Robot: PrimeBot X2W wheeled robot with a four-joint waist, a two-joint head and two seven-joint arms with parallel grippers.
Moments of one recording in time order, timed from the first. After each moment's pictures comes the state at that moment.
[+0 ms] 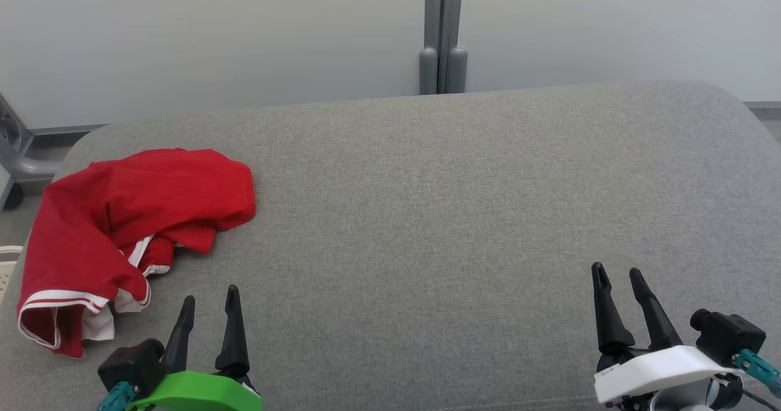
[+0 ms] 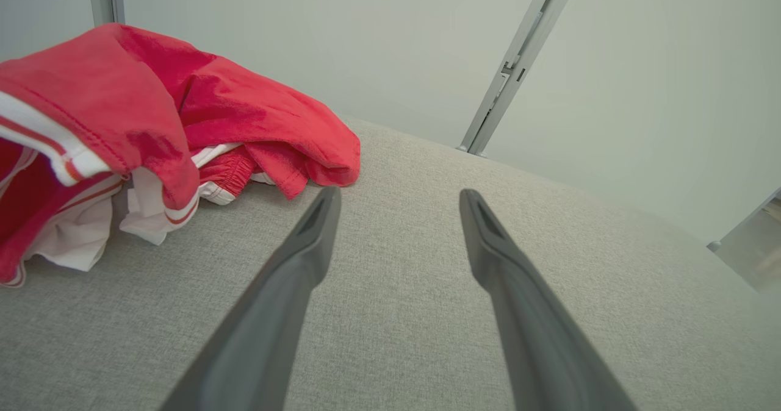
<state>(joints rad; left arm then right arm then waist) 0.04 0.07 -0.10 0.17 -0.48 -0.01 -0.16 0.06 -0.08 0.07 0.11 0.53 0.13 -0.22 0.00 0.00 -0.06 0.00</state>
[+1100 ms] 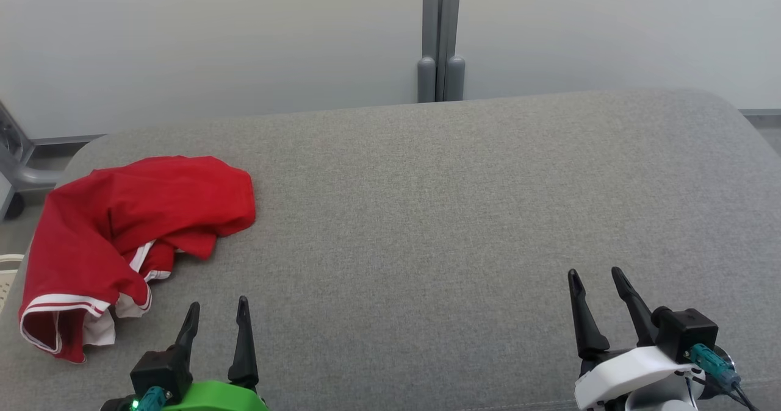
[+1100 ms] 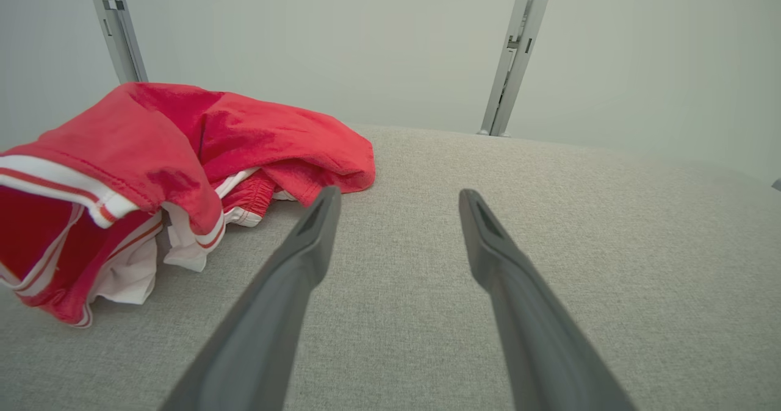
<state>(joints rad) 0.06 0.08 -0.13 0.18 -0.28 0.04 -0.18 0.02 -0.06 0.07 0.21 0.24 0.13 -0.25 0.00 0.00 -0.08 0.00</state>
